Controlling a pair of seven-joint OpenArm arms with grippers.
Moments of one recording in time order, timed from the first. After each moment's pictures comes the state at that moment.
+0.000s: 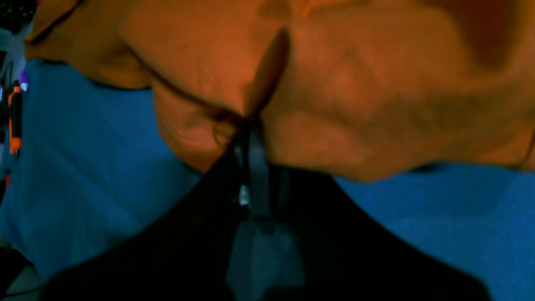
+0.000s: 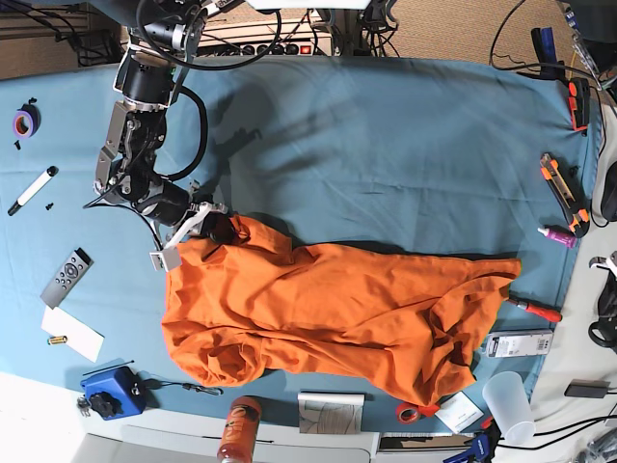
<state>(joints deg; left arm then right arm) -13.1 -34.9 -29.3 95.6 -41.1 -30.6 67.3 10.9 7.5 21.7 71.3 33.4 37.7 -59.5</state>
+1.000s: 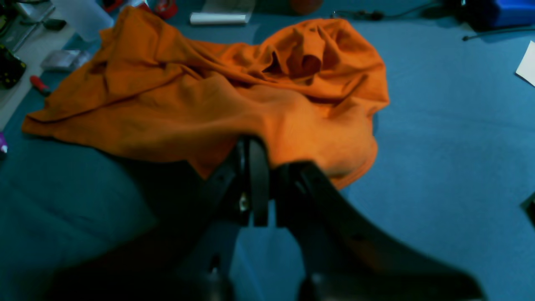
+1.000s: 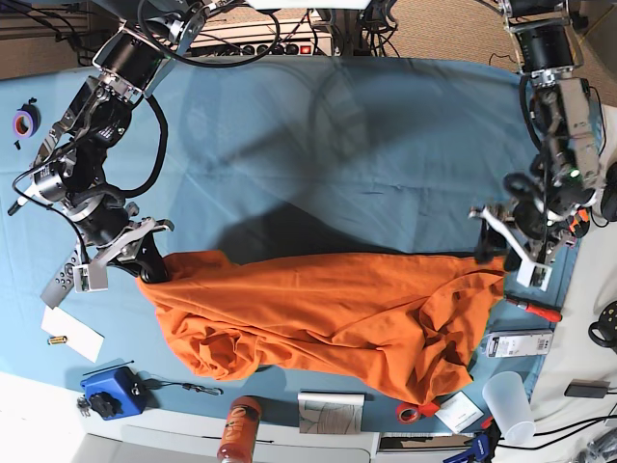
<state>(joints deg) -2.7 -15.5 -13.8 94.3 -21.0 -22.6 45.8 9.2 7.3 32.4 102.2 37.2 38.5 -66.1</state>
